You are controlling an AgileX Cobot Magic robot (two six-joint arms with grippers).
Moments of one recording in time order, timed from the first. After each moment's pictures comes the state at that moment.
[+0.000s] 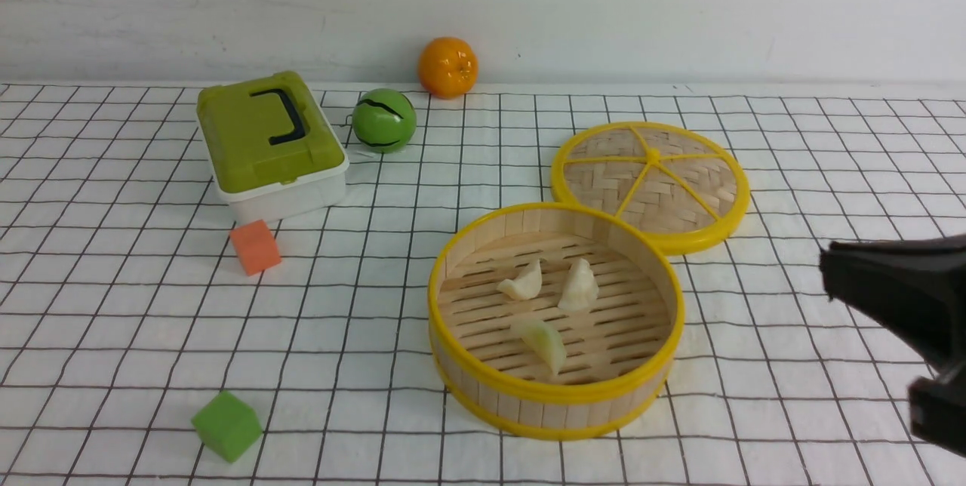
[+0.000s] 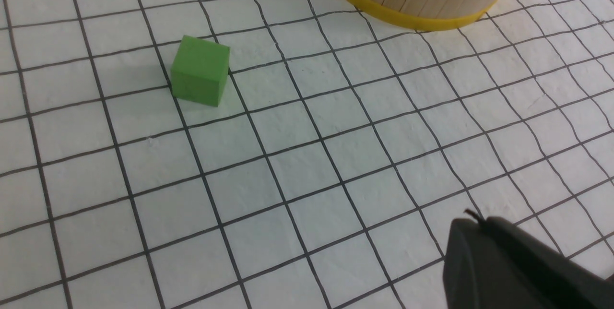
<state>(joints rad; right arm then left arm) 0.59 0.72 -0.72 0.09 0.43 -0.01 -0.55 0.20 -0.51 -0.05 0.98 -0.23</state>
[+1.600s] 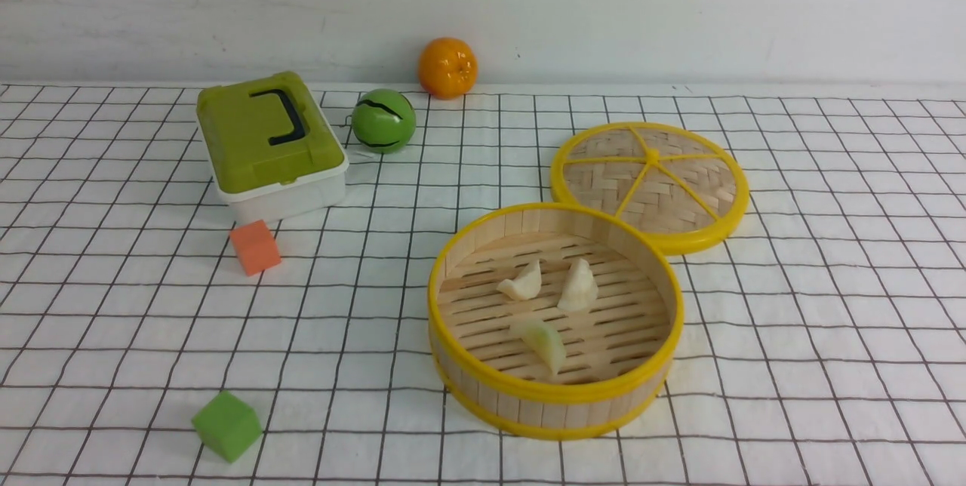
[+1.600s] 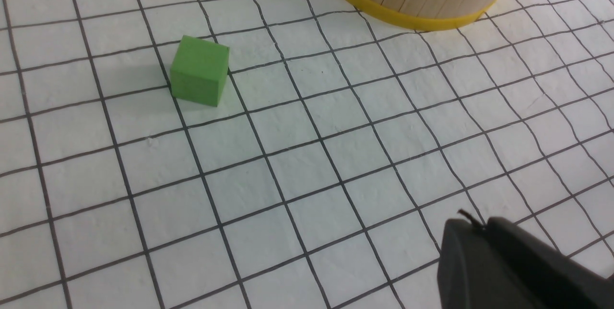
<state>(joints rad) 0.05 -0.01 0.02 -0.08 0.38 0.12 -0.55 0.20 -0.51 -0.05 0.98 -0.23</state>
